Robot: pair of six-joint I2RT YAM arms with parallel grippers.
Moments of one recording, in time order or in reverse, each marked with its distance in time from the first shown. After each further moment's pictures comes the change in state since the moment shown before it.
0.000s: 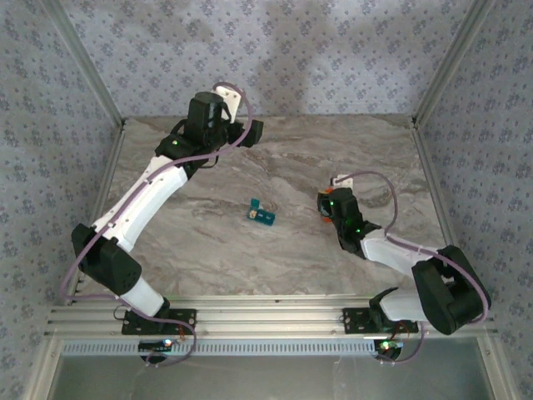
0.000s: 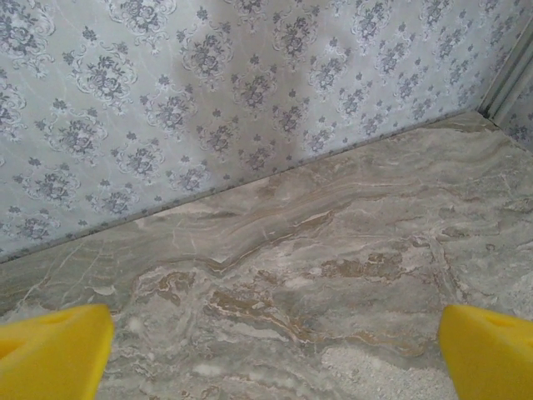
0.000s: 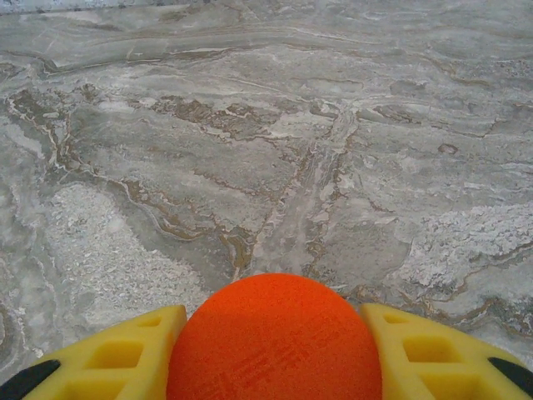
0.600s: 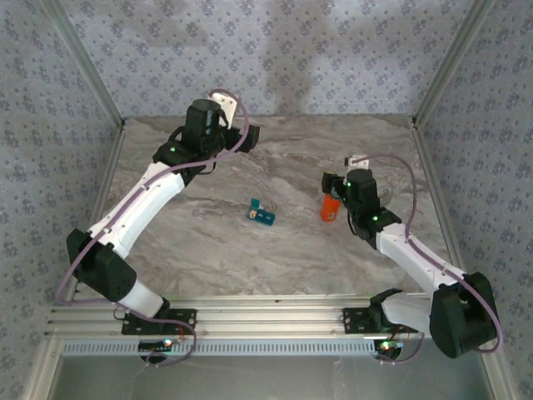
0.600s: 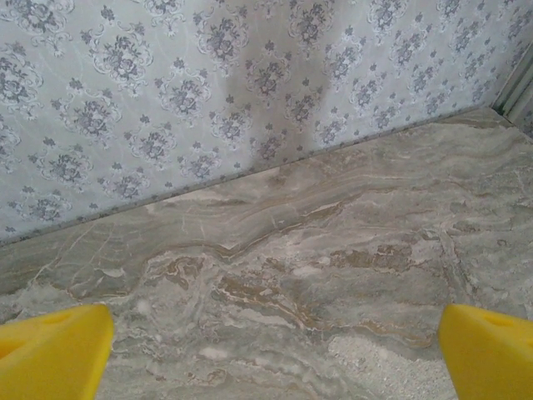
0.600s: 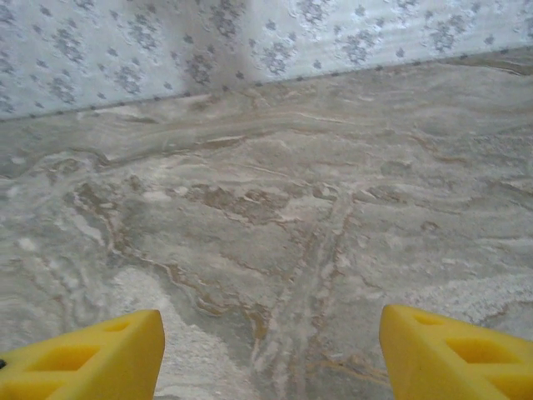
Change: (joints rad) left arm 0.004 -0.055 -0.100 0.035 -0.025 -0.024; right arm -0.109 -0.149 0.204 -0.259 -0.149 0.007
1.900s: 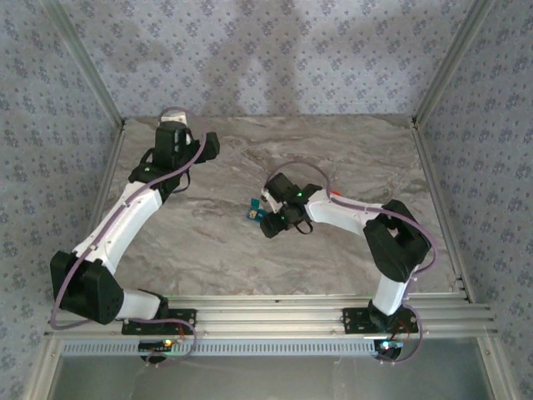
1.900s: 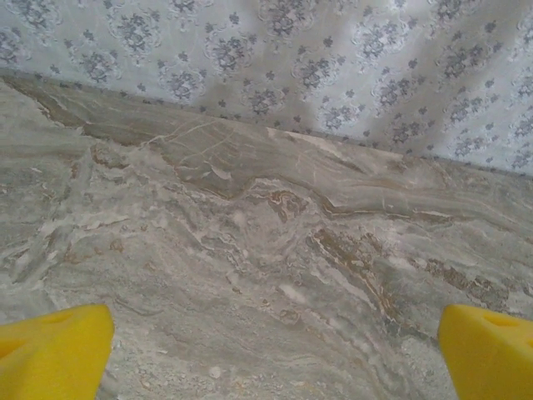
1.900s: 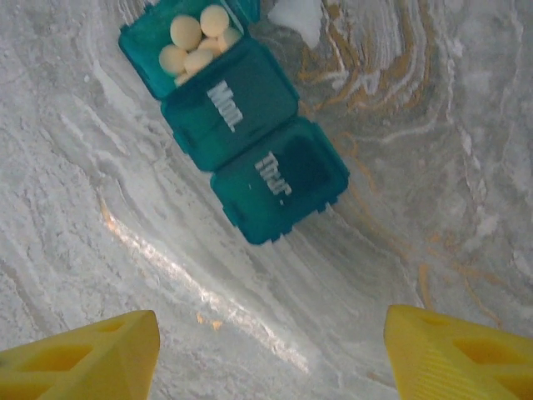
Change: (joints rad) left arm 0.203 -0.172 -0.322 0.070 -0.071 -0.313; right arm 0.388 0.624 0.479 -0.598 -0.268 -0.124
